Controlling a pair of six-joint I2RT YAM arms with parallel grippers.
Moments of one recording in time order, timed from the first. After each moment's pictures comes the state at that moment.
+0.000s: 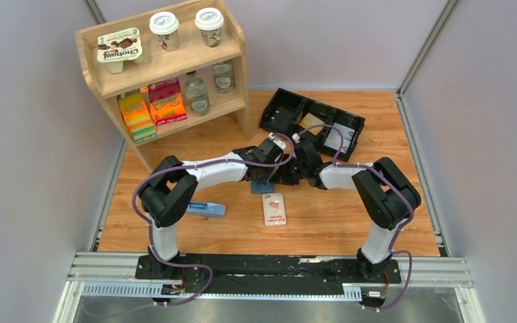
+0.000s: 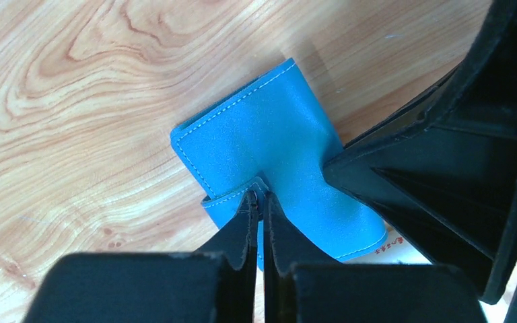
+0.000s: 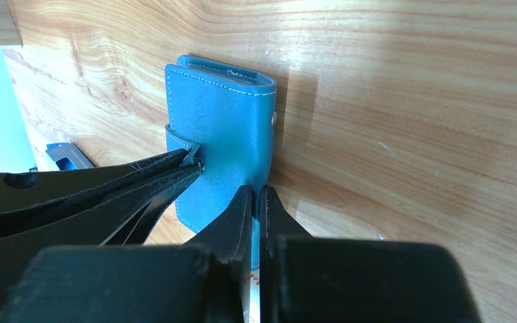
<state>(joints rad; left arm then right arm) -0.83 1.87 1.24 -0.42 -0.24 -0.20 0.55 1.79 0.84 0.18 -0.33 0.77</state>
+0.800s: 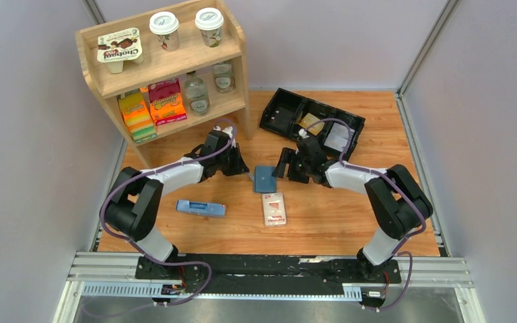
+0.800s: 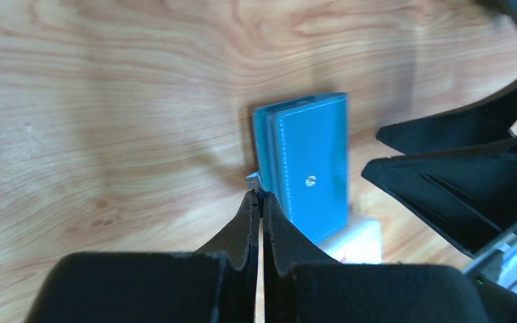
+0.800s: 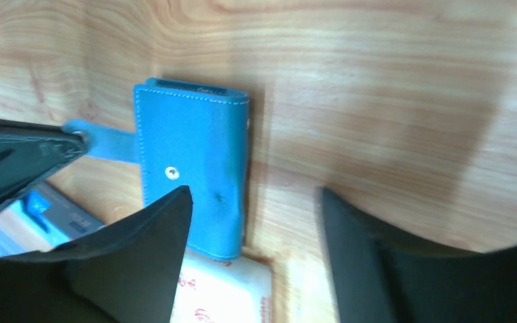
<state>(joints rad) -0.49 1.63 0.86 -0.04 0.22 -0.60 0.54 1.71 0.86 0.05 -0.20 0.71</state>
